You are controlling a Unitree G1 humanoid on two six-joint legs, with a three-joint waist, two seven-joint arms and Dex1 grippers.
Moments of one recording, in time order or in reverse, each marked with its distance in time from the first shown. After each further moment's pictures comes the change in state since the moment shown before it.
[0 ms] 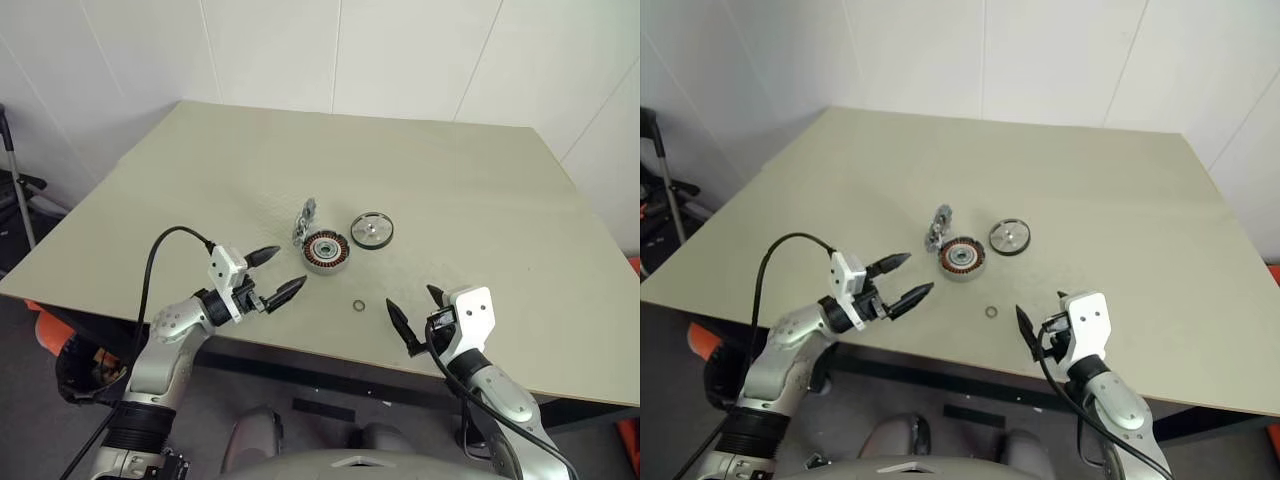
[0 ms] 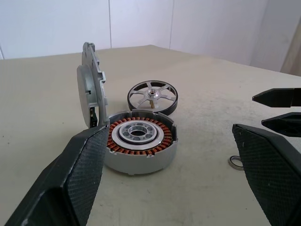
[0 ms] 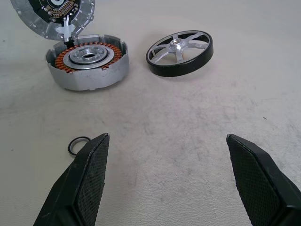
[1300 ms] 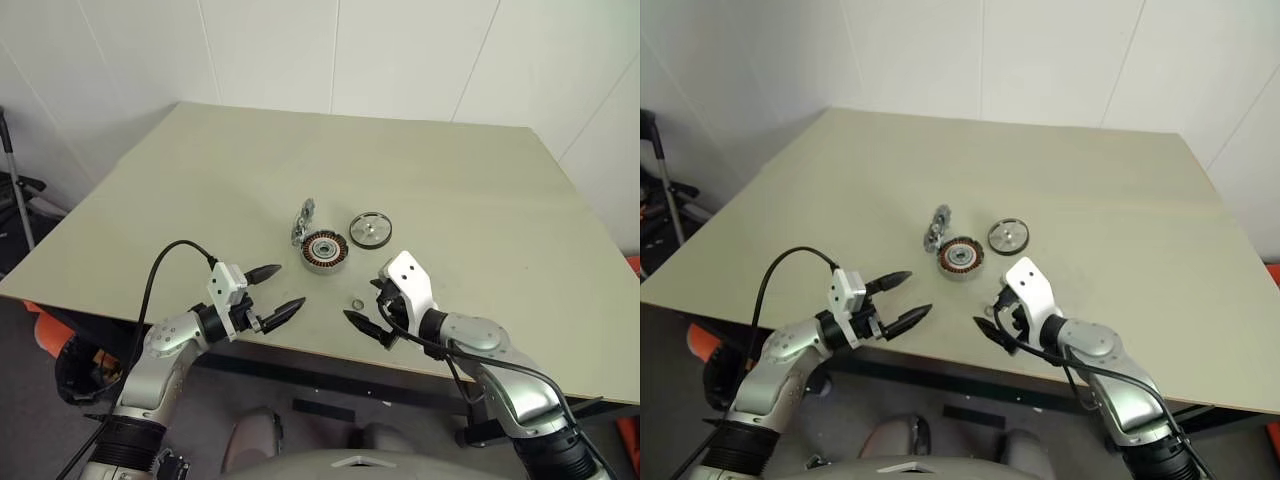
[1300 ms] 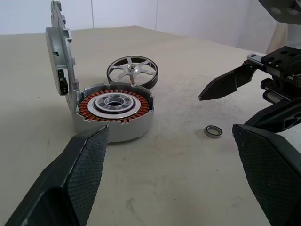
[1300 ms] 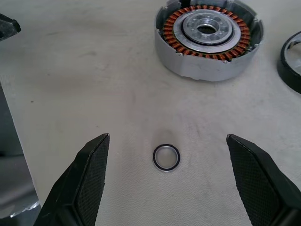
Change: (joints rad) left arm 0.069 0.047 -0.030 -0.014 -0.004 0.023 -0.036; right arm -0.374 -0.219 0.200 -0.040 0.030 0.535 0.243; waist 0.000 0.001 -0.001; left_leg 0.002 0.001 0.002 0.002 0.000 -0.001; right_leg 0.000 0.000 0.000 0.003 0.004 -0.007
